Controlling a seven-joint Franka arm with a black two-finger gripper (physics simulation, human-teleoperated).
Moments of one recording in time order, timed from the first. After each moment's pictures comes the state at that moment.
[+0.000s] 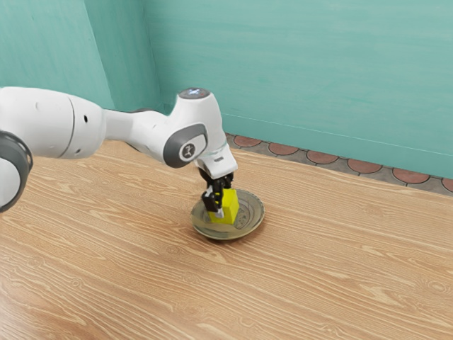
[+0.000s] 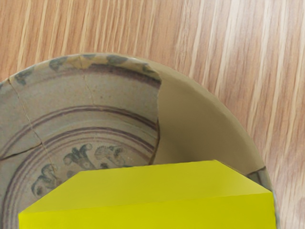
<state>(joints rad) 0.12 0.51 -0.33 -1.69 0.17 2.27 1.15</state>
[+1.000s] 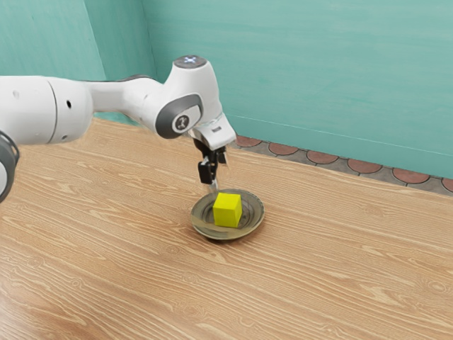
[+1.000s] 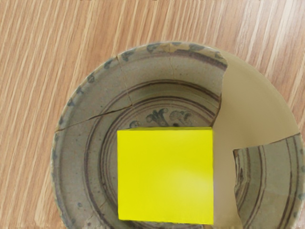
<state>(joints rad) 0.18 0.48 -0.40 -1.59 0.28 2.17 1.03</state>
